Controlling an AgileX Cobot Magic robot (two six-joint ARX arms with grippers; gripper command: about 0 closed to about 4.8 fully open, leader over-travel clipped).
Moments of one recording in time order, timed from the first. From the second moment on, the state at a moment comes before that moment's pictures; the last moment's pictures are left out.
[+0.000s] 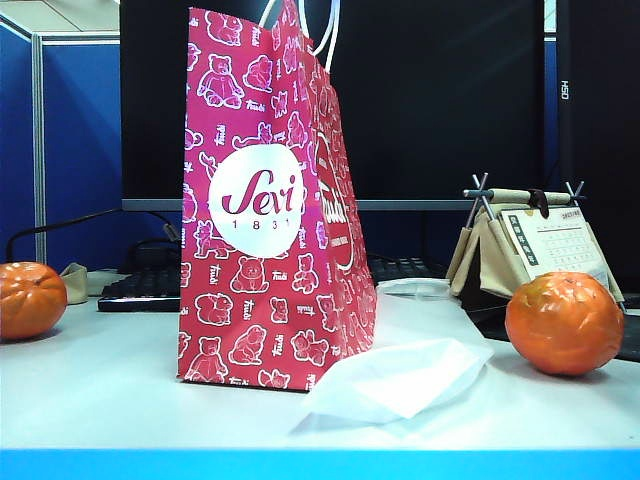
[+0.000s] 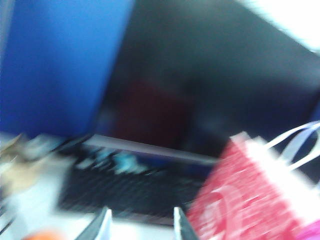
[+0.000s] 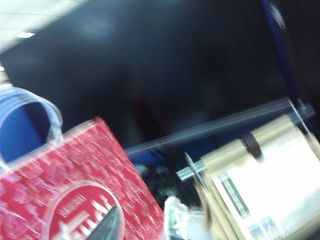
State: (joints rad) left arm 0.00 0.12 0.30 0.03 0.24 -0.38; right arm 0.00 0.00 0.13 0.14 -0.29 0.47
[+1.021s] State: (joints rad) left arm -0.37 1.16 1.05 -0.20 0.79 -0.45; right arm 0.00 0.08 0.32 0.08 -0.33 0.44
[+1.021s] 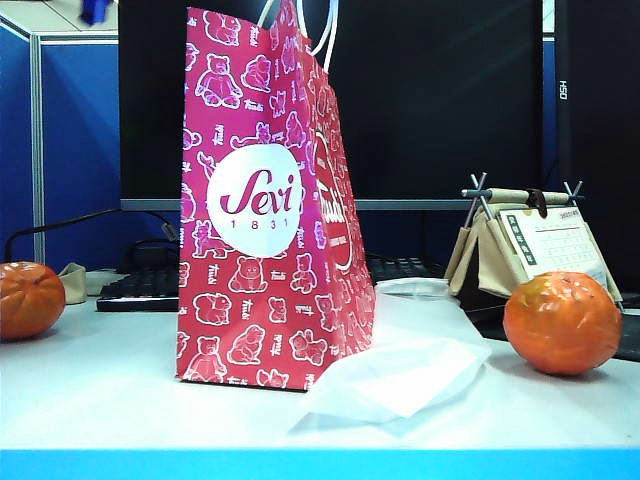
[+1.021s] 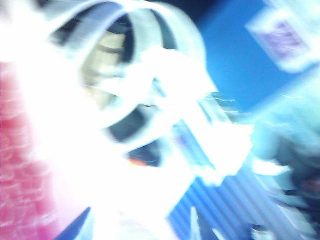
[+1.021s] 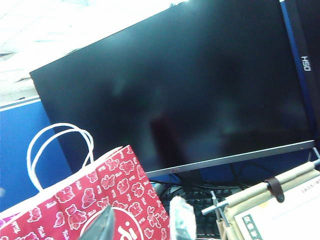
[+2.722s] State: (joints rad) left arm -0.39 1.30 1.34 -0.79 0.29 0.20; right arm 0.00 0.08 0.32 -0.38 -0.58 0.43
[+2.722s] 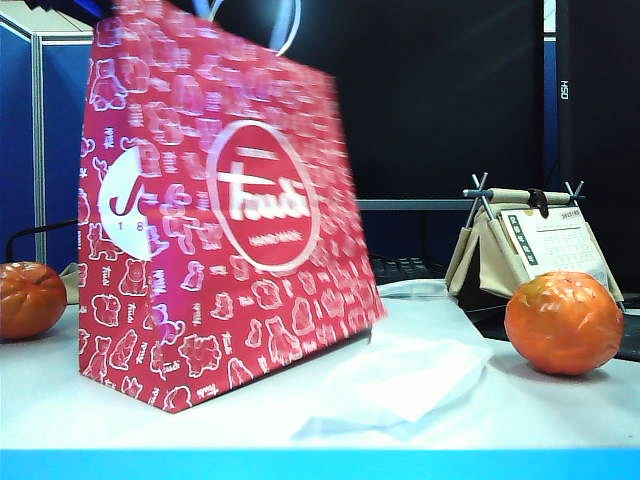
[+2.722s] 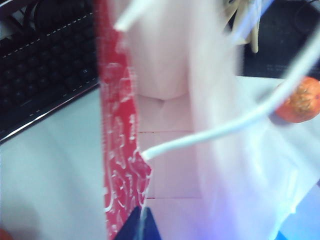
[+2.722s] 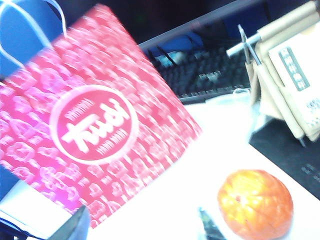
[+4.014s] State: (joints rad) left arm -0.39 1.41 1.44 -0.89 0.15 0.25; right arm 0.00 0.09 0.28 -0.39 -0.58 0.42
